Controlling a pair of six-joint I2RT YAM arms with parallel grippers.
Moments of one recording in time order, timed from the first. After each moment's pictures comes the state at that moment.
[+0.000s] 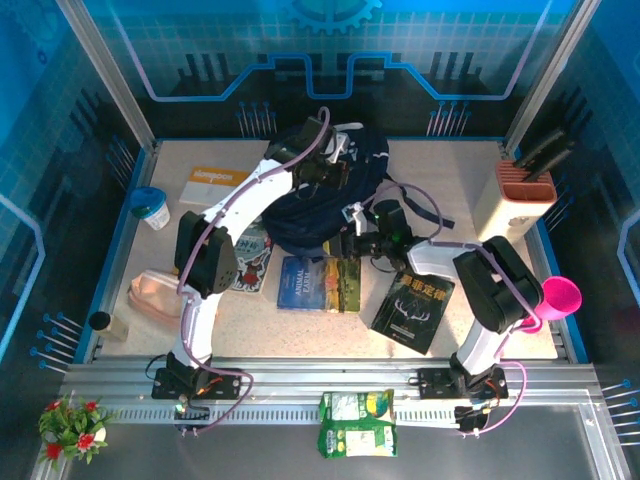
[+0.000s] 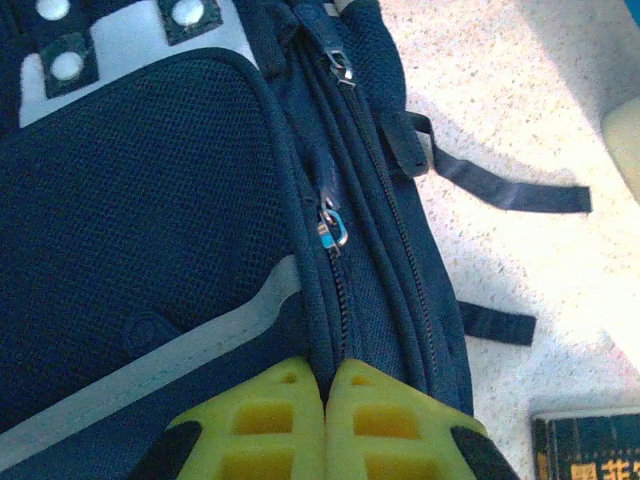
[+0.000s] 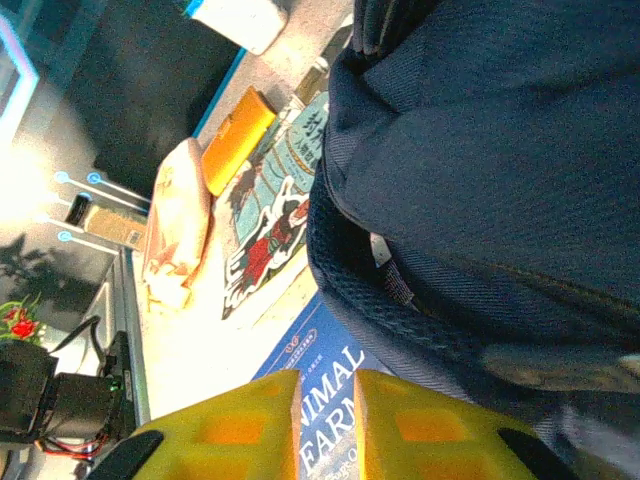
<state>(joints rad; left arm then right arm) -0.50 2.13 2.03 -0.73 0.18 -0.27 0.48 1.71 0.80 0.35 -0.71 0.46</state>
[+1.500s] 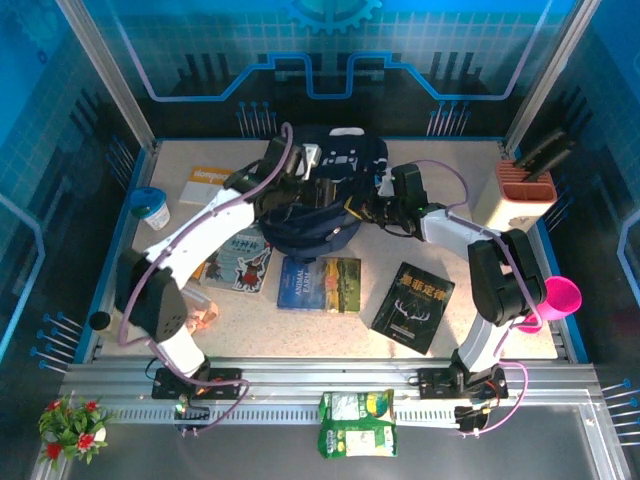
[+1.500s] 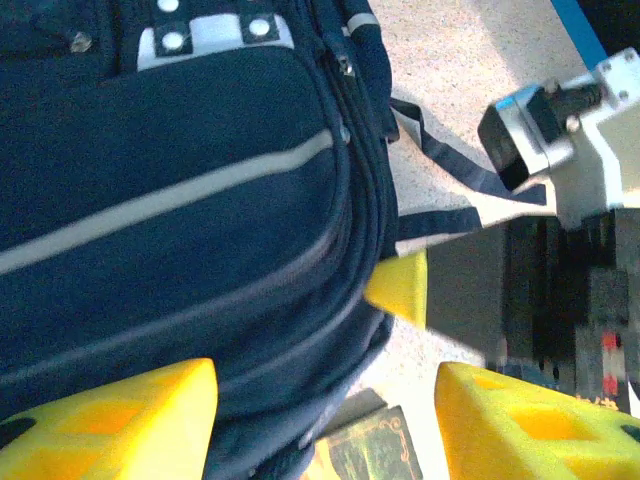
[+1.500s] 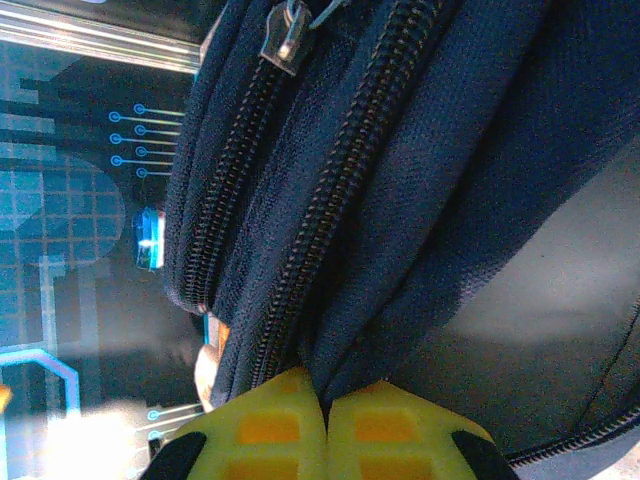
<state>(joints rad) -0.52 1.64 1.48 -0.58 0.11 -0.38 0.33 1.75 1.09 0.05 -0.60 0.94</state>
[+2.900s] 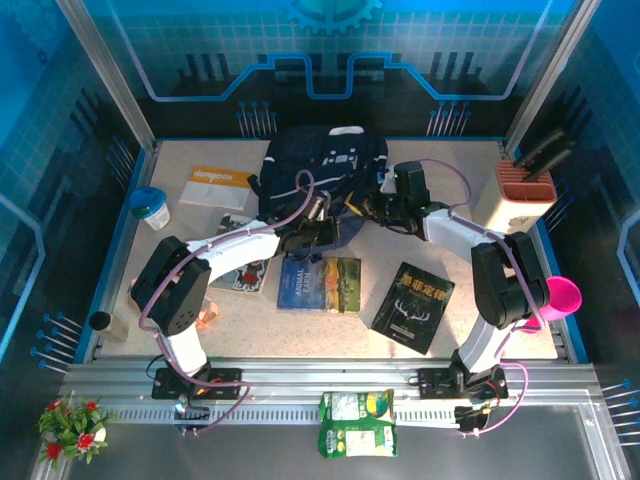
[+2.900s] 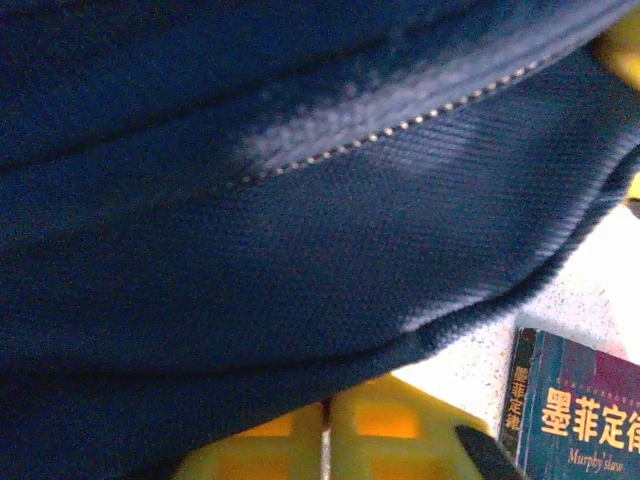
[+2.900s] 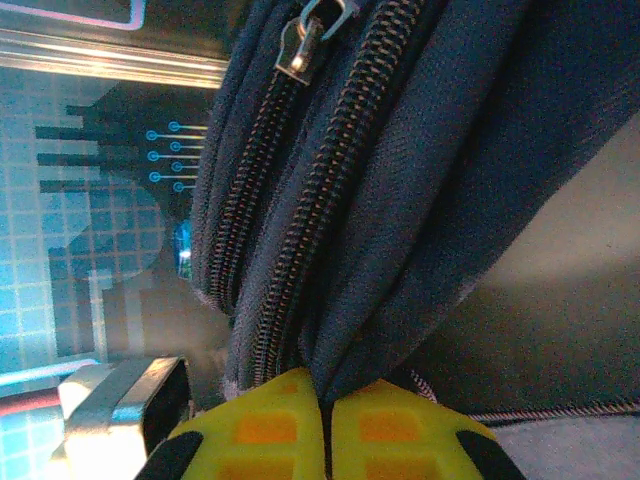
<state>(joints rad) -0.62 1.77 1.18 -0.24 0.09 -0.66 0.32 1.73 1.09 0.06 -0.61 1.03</state>
